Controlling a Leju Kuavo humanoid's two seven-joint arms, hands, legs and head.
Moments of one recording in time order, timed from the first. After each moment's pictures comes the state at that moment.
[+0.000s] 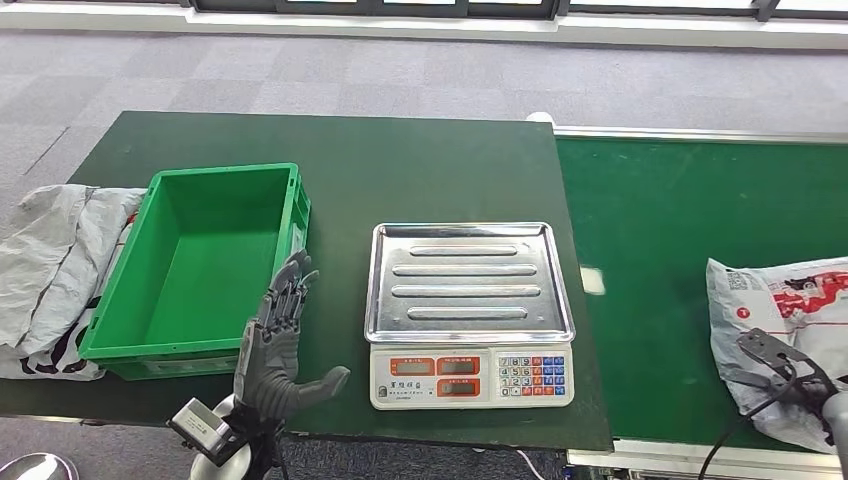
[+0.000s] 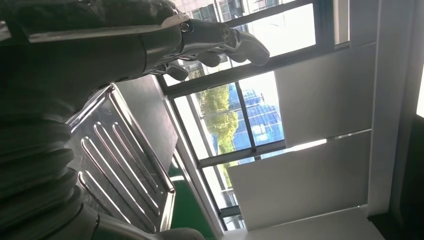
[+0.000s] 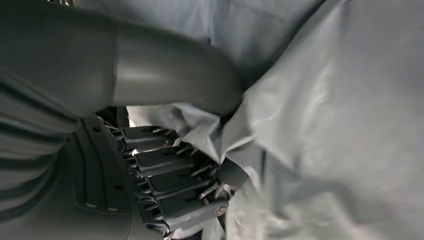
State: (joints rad) left arm 0.05 -0.07 -0.28 -1.63 -0.04 0.03 -0.69; right arm -0.57 -0.53 -0.24 -0.30 1.01 0.36 0.13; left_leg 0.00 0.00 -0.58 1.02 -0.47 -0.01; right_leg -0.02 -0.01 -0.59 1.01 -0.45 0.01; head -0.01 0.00
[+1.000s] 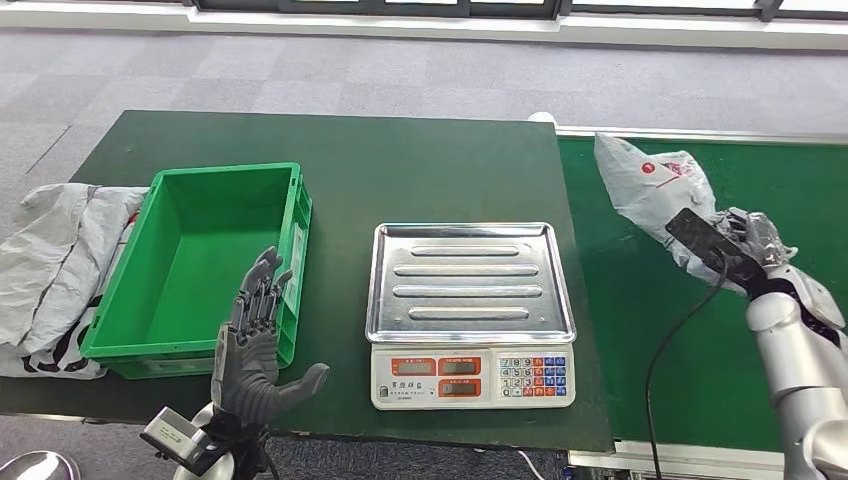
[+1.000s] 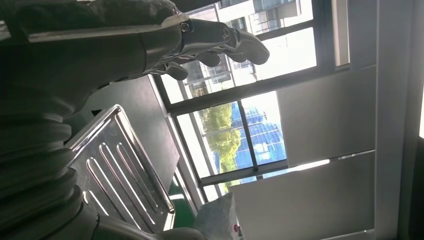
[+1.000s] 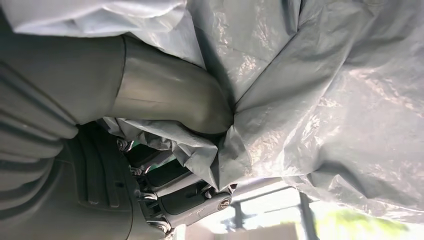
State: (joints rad) left arm 0.10 -0.10 -0.21 -1.71 -0.07 0.05 -0.67; right arm -0.67 -0.38 0.04 -0.69 0.90 0.05 -0.23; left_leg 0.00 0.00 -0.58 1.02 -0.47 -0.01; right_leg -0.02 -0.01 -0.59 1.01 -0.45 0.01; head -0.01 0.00
